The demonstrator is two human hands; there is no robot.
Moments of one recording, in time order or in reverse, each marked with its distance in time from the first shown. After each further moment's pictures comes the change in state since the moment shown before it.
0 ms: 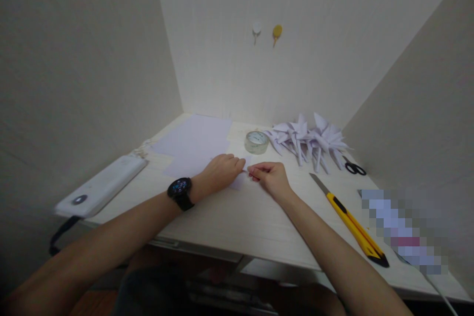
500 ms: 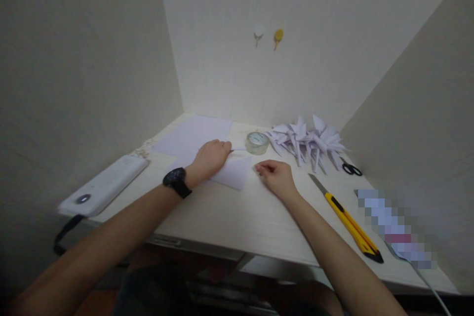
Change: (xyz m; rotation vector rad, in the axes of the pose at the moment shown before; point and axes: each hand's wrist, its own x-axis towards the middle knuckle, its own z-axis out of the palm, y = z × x) left_hand -0.001 -0.036 -0.012 0.042 0.011 -0.285; right_hand 0.005 0.009 -0.017 -0.410 0.074 -0.179
